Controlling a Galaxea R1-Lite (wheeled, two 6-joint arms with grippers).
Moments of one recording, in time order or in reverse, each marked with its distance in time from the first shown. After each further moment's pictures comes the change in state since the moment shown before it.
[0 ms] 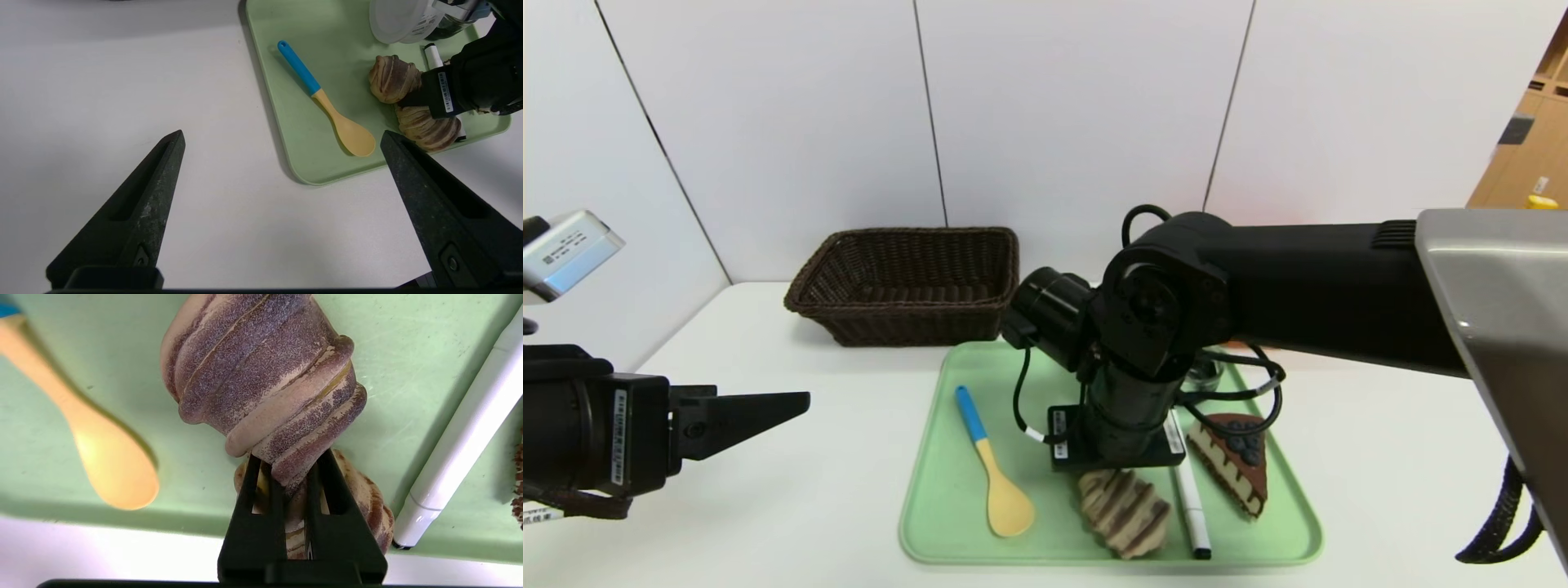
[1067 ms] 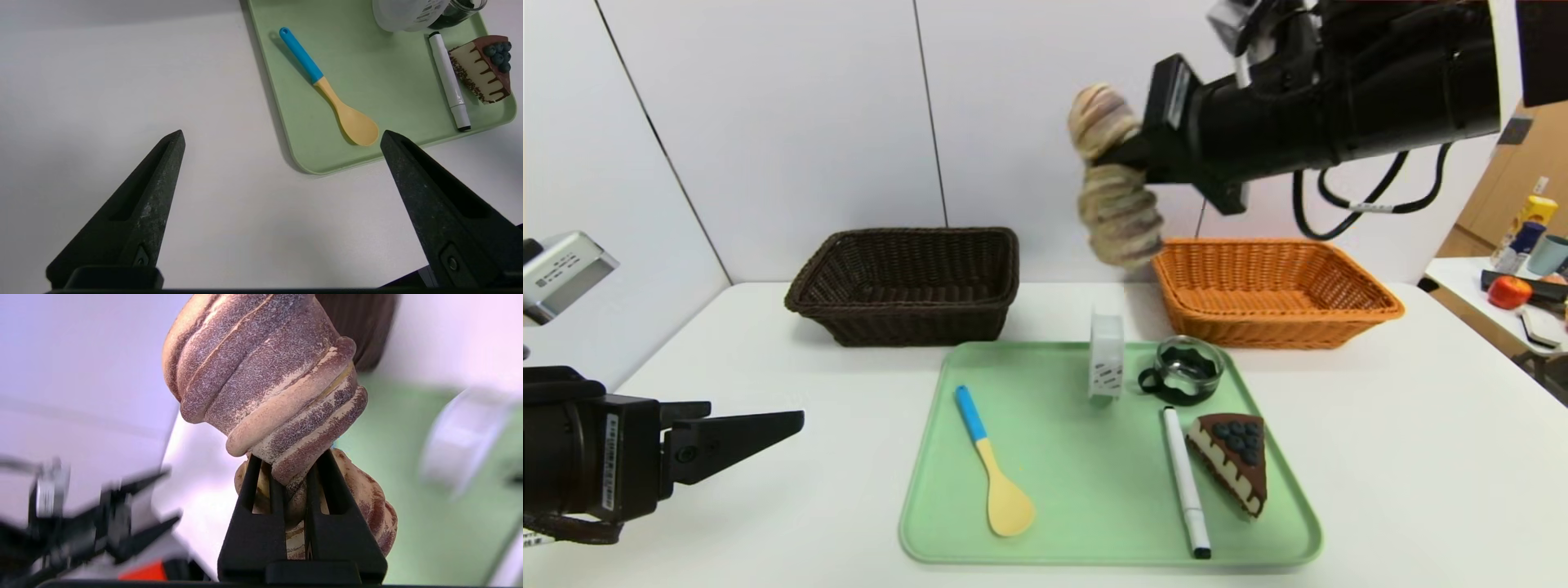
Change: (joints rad) left arm -0.001 -0.025 0.039 0.000 0.000 0.001; right arm -0.257 -0.390 -0.007 -0.576 0.286 -0.095
